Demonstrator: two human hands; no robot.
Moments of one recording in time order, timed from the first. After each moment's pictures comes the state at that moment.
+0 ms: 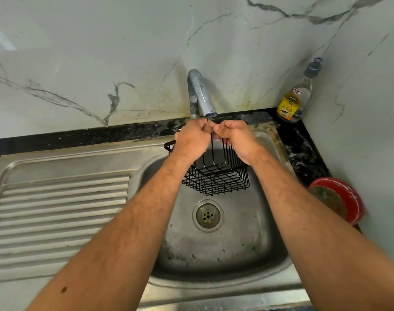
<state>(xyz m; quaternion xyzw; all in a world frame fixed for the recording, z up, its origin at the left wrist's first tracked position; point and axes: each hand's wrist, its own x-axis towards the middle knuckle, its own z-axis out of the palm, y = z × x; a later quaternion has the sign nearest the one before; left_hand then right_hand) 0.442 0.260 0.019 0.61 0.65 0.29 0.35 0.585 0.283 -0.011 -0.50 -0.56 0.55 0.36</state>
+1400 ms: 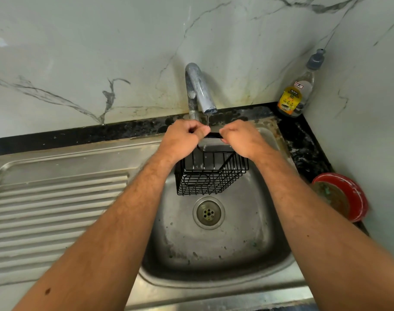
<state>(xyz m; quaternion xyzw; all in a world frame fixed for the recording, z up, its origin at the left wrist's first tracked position) 0.409 0.265 0.002 0.61 0.64 0.27 0.38 0.592 0.275 0.001 -0.61 -0.68 0.36 0.18</state>
